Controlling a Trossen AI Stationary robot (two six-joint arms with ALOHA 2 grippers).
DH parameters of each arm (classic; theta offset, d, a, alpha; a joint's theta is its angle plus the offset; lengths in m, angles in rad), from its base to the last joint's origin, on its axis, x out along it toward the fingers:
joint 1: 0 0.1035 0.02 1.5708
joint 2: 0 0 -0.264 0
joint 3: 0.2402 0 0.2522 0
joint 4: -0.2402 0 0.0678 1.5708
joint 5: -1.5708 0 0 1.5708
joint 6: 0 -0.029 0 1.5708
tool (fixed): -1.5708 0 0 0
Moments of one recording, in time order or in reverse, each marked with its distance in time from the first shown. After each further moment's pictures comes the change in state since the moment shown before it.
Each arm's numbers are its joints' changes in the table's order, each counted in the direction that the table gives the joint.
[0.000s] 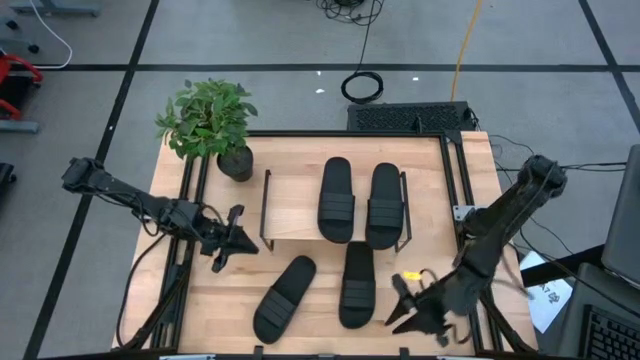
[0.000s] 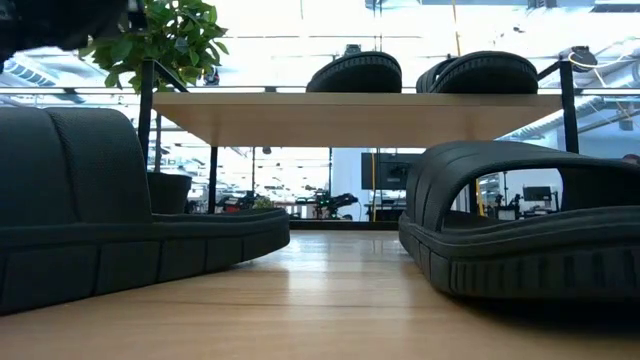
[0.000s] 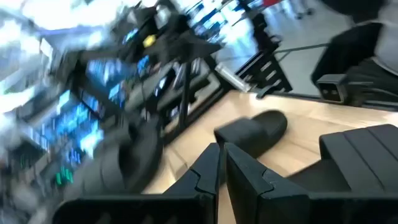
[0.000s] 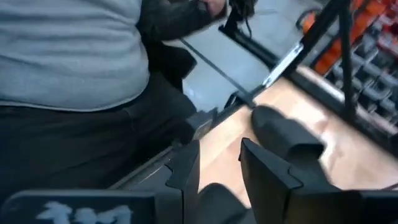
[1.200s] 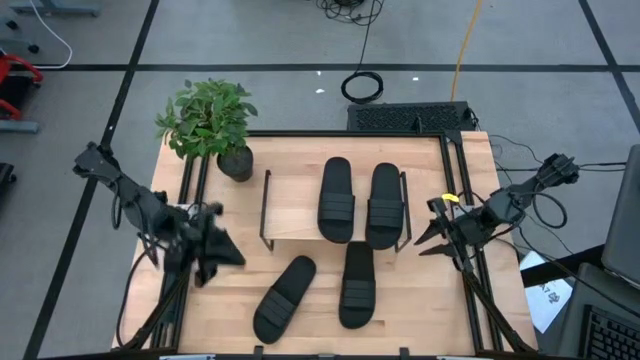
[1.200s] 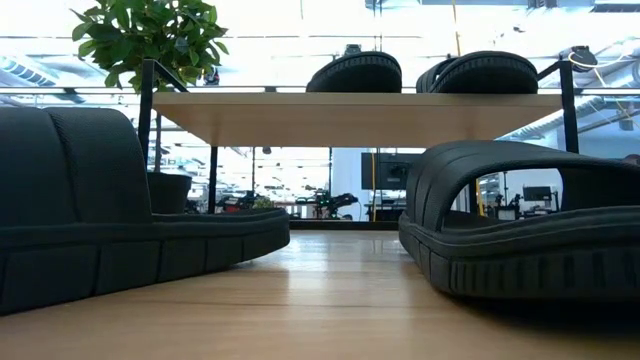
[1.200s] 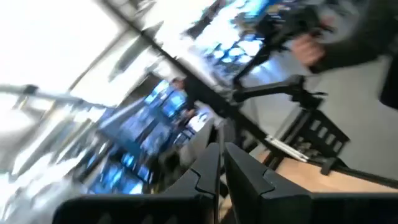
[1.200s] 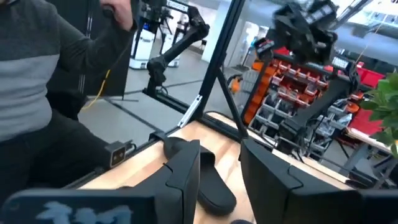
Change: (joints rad) left arm -0.278 -0.235 0.677 -0.270 -0.238 -0.248; right arm -0.313 0.879 -0.369 -0.115 -0.151 0.086
